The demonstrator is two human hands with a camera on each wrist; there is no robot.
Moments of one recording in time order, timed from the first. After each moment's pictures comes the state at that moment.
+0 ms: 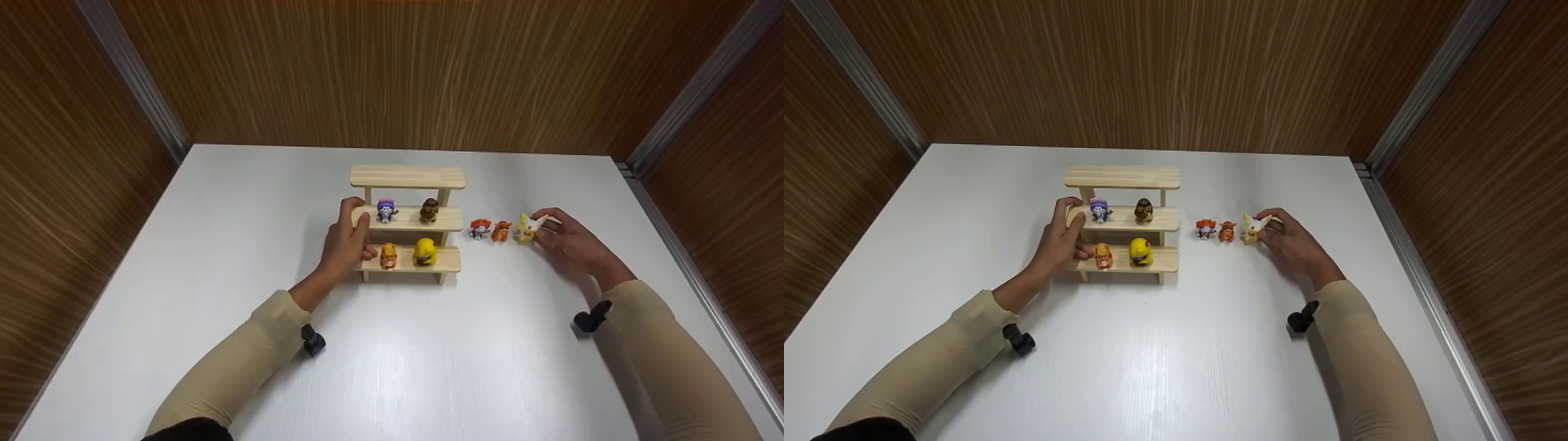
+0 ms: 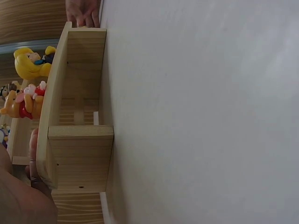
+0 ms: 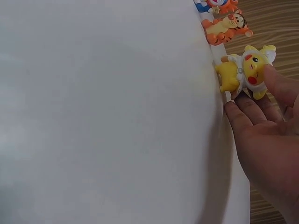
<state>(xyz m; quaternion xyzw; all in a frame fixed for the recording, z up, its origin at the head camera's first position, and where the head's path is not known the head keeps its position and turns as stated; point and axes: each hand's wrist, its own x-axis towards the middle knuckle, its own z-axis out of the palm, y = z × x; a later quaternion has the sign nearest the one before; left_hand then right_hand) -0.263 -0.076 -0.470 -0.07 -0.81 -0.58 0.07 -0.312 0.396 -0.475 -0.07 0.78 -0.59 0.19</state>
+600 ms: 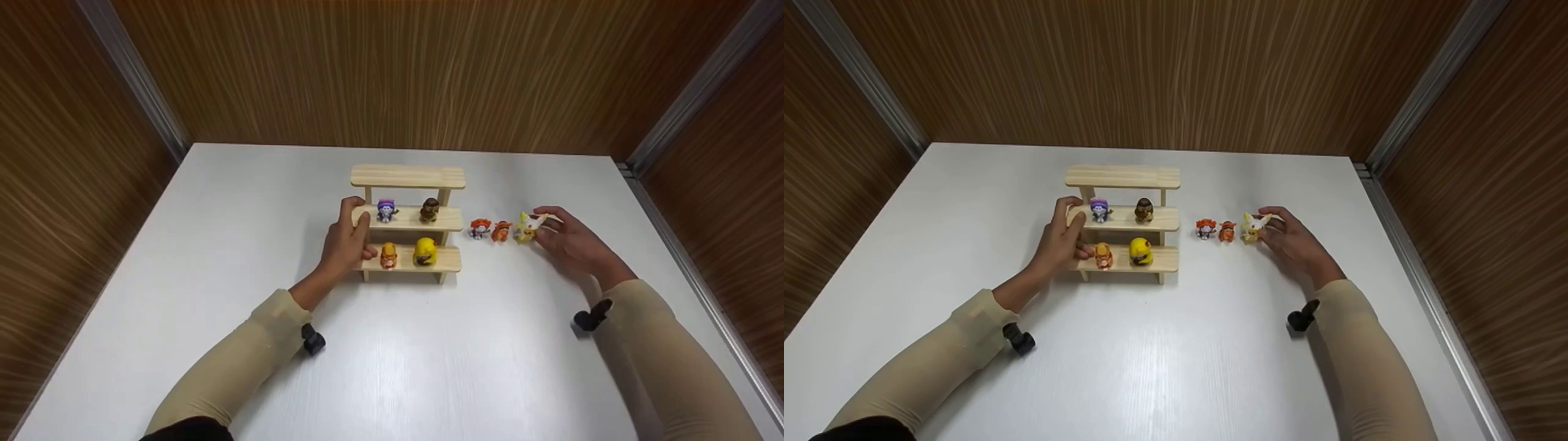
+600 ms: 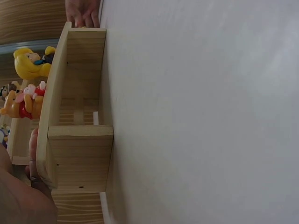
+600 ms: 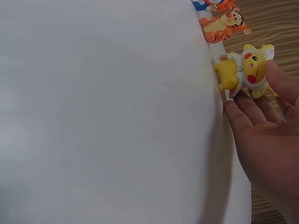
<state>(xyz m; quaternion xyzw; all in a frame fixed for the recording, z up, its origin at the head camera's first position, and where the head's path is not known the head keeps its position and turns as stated) -0.263 -0.076 -0.471 -0.07 -0.81 -0.58 0.07 -0.316 0.400 -0.474 -0.04 0.77 -0.60 0.21</state>
